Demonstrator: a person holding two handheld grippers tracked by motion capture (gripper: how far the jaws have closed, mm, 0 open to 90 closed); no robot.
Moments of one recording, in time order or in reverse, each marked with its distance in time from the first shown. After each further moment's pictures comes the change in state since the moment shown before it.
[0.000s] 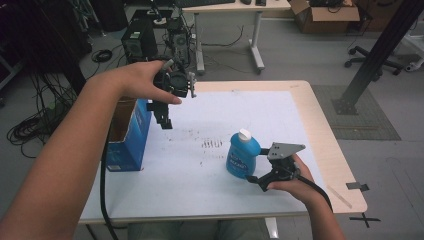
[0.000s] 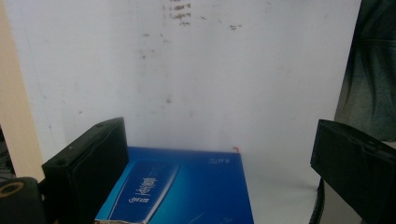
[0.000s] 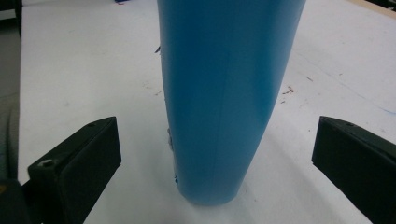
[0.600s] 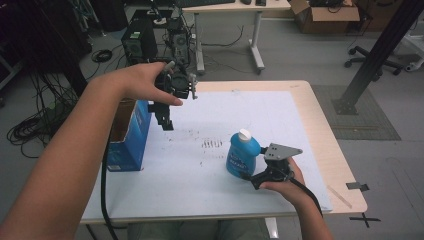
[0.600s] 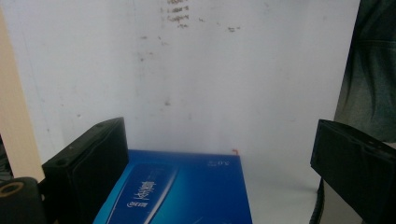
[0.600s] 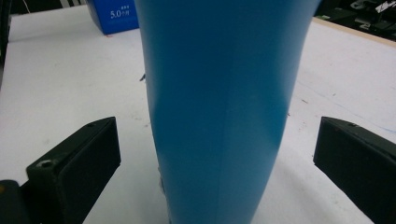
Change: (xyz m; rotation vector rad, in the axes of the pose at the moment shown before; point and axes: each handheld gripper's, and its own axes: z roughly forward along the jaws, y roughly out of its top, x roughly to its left) left arm -0.001 0.002 0.002 -0.009 -0.002 0.006; right arm 0.004 -0.007 0.018 -0.137 -0.048 0.040
